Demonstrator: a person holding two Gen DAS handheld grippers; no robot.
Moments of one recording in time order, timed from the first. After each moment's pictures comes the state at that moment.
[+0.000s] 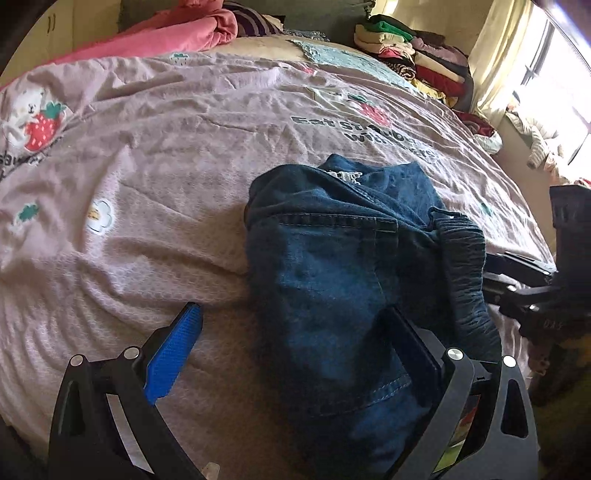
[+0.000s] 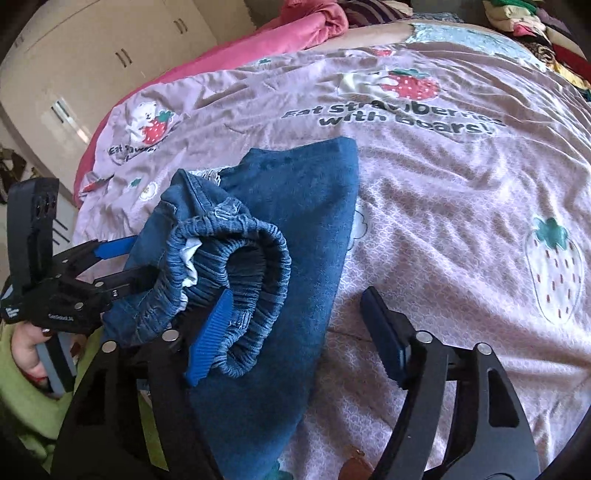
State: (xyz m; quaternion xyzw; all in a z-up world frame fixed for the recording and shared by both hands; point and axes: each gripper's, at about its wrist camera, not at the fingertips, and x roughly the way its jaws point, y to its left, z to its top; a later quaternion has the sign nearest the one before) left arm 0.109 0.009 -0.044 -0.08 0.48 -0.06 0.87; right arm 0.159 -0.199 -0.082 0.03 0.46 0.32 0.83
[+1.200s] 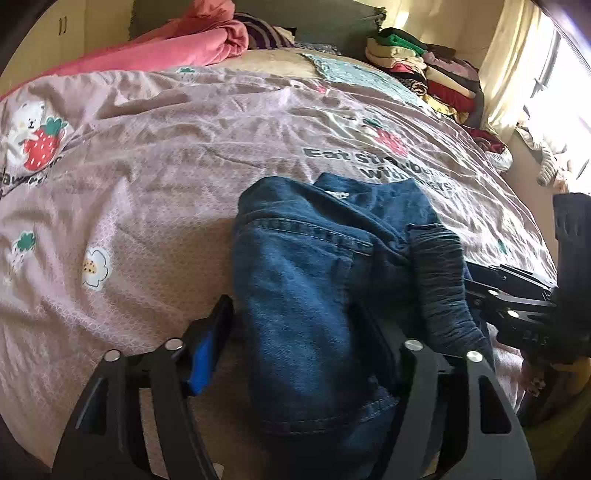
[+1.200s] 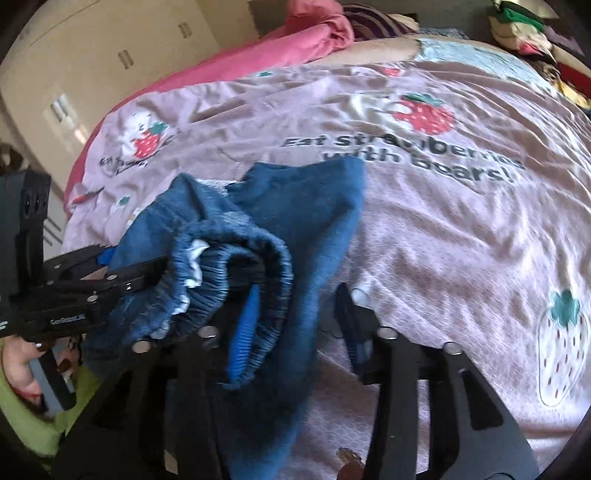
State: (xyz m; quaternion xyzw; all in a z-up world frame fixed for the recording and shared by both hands) left arm 0.146 0.012 -0.036 -0.09 0.46 -0.03 0.88; right arm 0.199 -0.183 -0.074 0.02 0.44 0.30 0.85
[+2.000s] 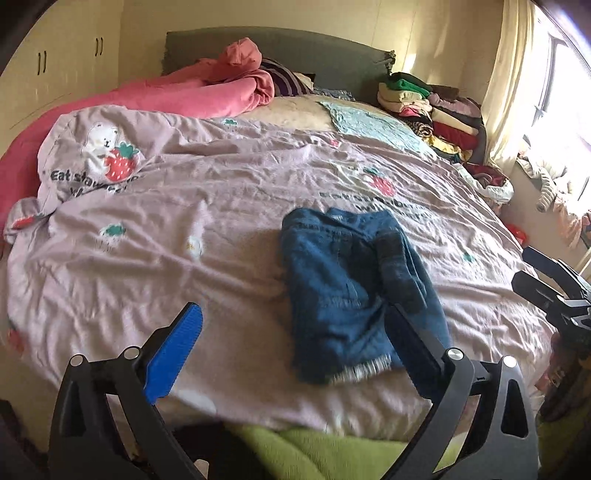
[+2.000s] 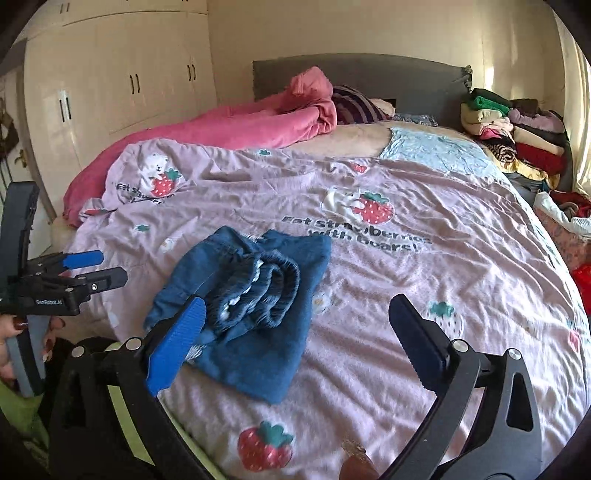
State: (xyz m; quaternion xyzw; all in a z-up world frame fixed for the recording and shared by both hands) left arm 0.017 0.025 0.041 -0.09 0.38 0.01 0.92; right arm 0.068 -0.221 0.022 -0.03 0.30 0.25 0.92
